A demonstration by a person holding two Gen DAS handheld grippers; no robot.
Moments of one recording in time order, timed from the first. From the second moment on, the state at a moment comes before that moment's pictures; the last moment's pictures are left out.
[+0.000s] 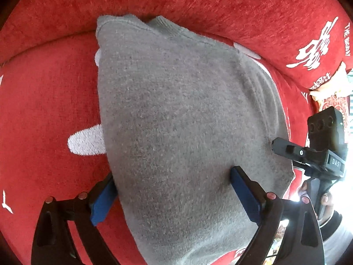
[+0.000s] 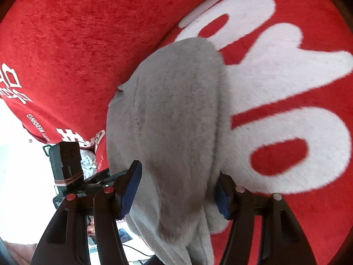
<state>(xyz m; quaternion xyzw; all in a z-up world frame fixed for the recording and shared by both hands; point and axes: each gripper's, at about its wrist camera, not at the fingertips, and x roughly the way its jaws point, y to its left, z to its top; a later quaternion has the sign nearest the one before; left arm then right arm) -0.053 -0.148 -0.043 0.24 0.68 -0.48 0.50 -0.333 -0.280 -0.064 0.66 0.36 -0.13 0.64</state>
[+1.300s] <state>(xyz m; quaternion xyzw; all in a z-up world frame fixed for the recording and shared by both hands) 0.026 0.059 0.012 0.20 0.67 -0.43 0.57 -0.206 -0.103 -0.009 0.56 0.49 -0.11 0.66</state>
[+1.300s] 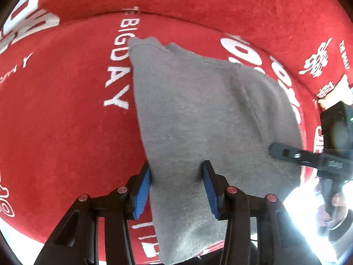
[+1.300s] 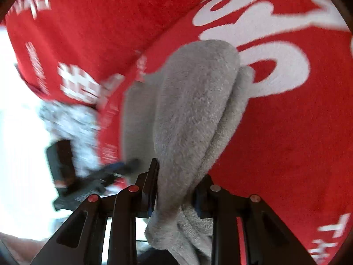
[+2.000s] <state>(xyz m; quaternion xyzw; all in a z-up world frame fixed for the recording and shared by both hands) 0.008 0.062 0.019 0.28 0.61 -0.43 0.61 -0.192 -0.063 0.023 0.39 0.59 -0.25 0.67</state>
